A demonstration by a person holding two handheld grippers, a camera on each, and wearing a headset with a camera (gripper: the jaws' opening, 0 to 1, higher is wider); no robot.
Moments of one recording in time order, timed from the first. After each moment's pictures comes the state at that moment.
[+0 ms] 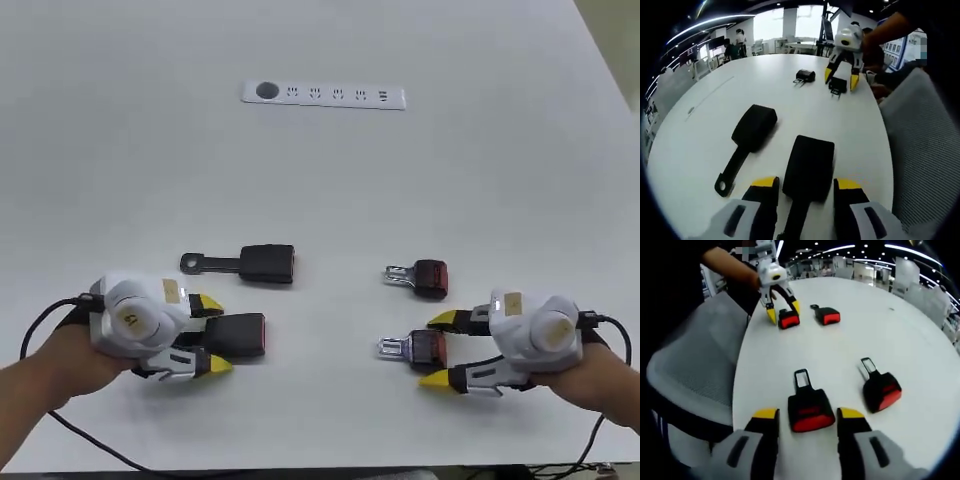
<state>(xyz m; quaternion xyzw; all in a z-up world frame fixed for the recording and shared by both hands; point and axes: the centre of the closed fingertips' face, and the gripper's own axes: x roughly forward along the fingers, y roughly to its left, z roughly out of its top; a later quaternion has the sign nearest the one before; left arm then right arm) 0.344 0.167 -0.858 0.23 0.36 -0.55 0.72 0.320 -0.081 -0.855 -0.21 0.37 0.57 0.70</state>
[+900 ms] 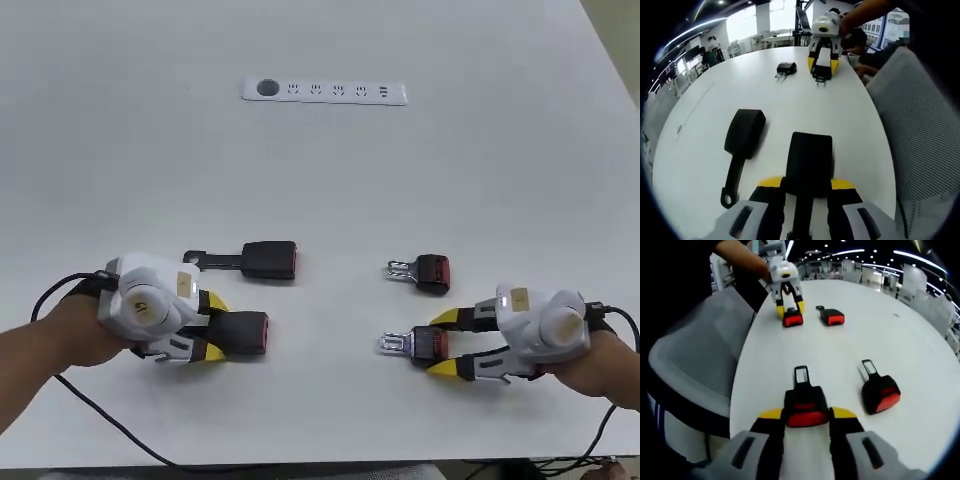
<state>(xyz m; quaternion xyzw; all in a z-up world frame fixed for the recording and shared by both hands) 0.341 0.168 -0.859 0.30 0.36 -0.60 0.65 0.322 -0.084 -0.856 -0.23 0.35 0.59 0.69</state>
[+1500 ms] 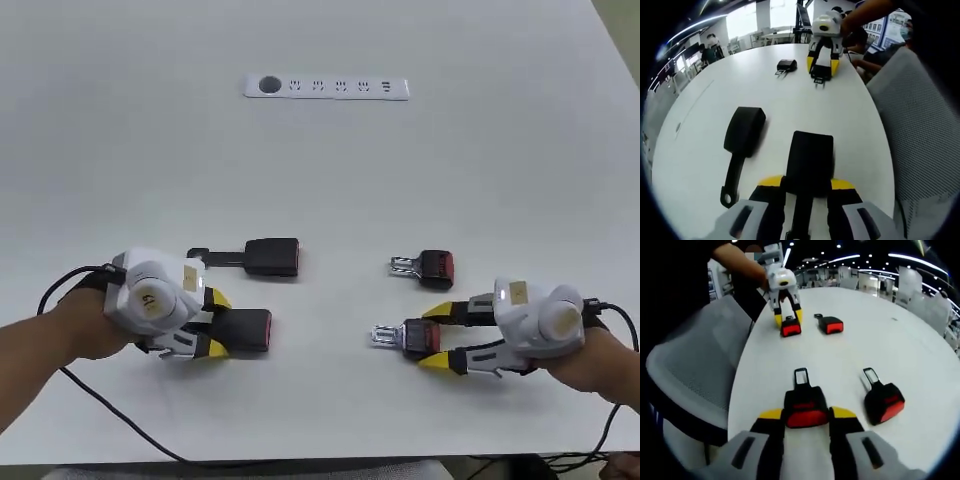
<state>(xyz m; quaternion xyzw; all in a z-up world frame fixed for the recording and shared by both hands) 0.340 0.169 -0.857 0.30 0.37 -0.59 0.65 0.326 -0.063 -0.855 -0.20 0.32 0.59 0.71</state>
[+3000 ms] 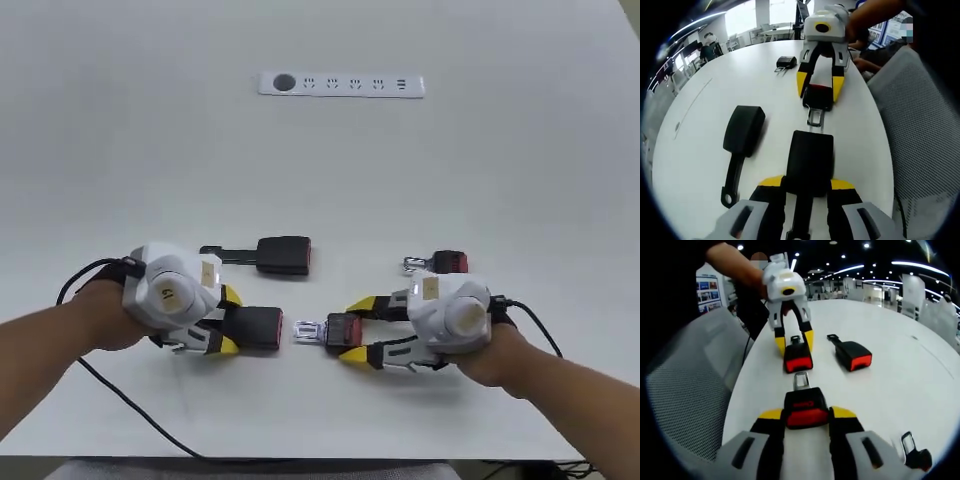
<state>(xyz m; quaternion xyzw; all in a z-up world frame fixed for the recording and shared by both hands) 0.342 0.169 -0.858 0.31 0.38 -0.59 0.64 0.332 0.051 -0.855 -0.16 0.28 0.62 0.72</state>
